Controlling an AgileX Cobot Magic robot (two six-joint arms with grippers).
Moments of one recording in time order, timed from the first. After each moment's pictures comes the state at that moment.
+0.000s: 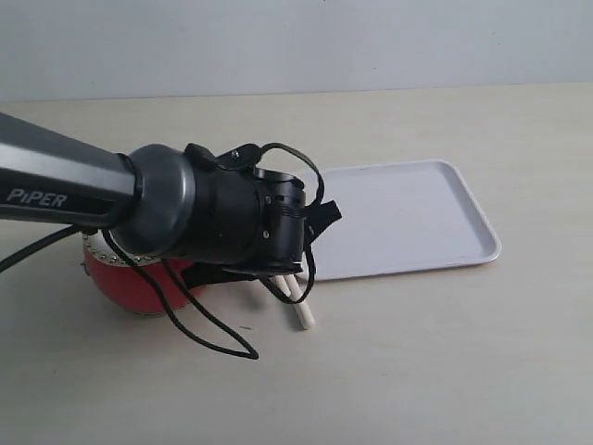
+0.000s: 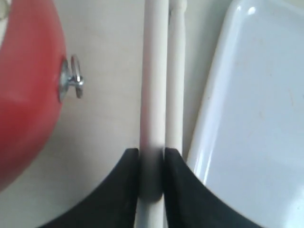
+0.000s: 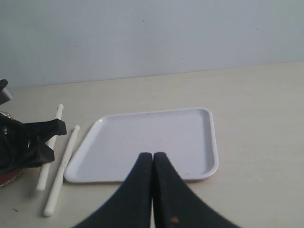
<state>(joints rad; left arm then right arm) -0.99 2.06 -1.21 0.89 0.69 -2.08 0.13 0.01 0.00 0.18 0.30 0.03</state>
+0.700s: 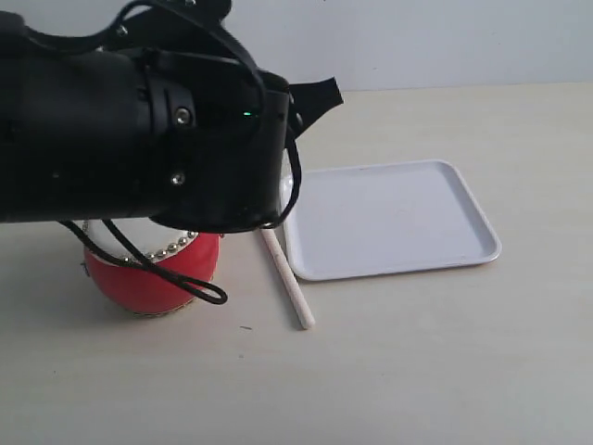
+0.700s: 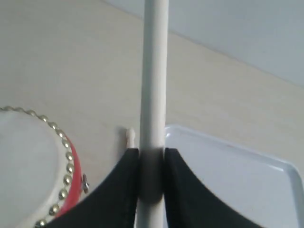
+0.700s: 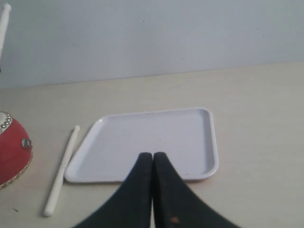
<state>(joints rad) -1.11 1.74 -1.22 1.11 1.01 -2.08 0.13 0.01 0.00 0.18 0.30 0.03</state>
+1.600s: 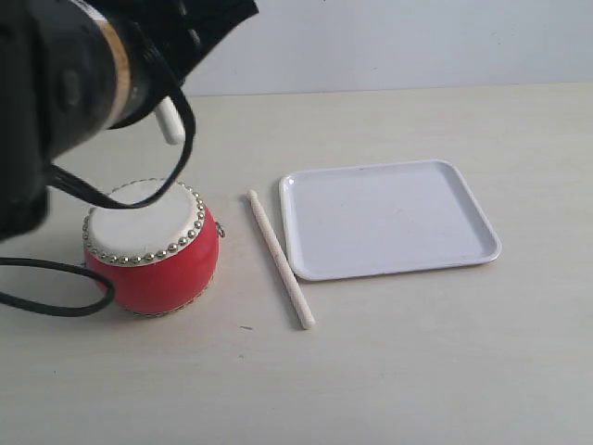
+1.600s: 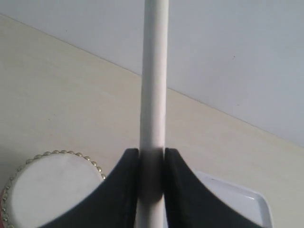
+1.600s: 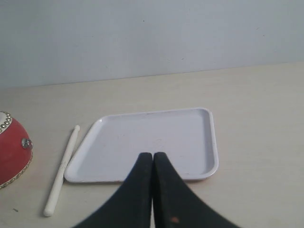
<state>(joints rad) -1.24 1.41 -1.10 1.17 1.21 -2.05 0.13 0.01 0.00 0.18 0.30 0.03</state>
